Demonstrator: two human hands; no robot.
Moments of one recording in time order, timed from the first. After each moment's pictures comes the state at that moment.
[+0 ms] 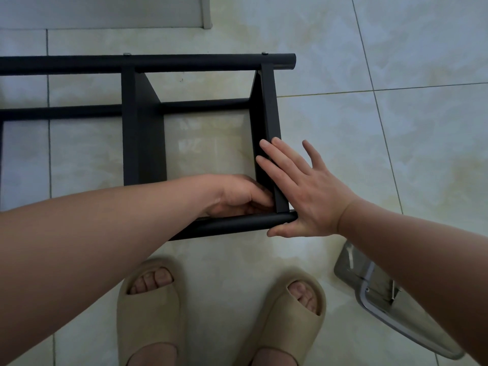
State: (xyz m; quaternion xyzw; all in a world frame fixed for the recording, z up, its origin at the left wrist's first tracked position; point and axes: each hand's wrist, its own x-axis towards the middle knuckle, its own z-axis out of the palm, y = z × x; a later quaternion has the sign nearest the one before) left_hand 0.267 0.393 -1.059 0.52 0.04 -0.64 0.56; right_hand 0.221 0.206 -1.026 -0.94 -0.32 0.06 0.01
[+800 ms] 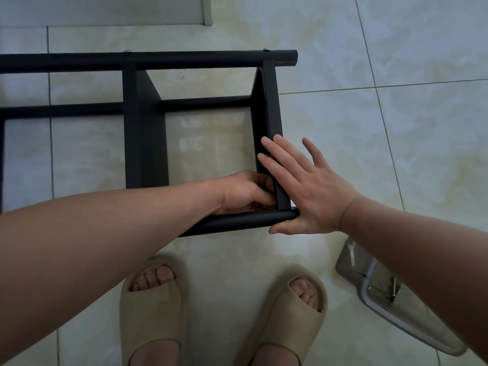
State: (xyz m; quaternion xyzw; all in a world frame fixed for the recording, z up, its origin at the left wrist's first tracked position) left_hand 0.259 0.391 -1.063 0.54 0.02 -0.58 0.62; right_hand 0.221 0.206 -1.027 -0.94 -0.33 0.06 0.02
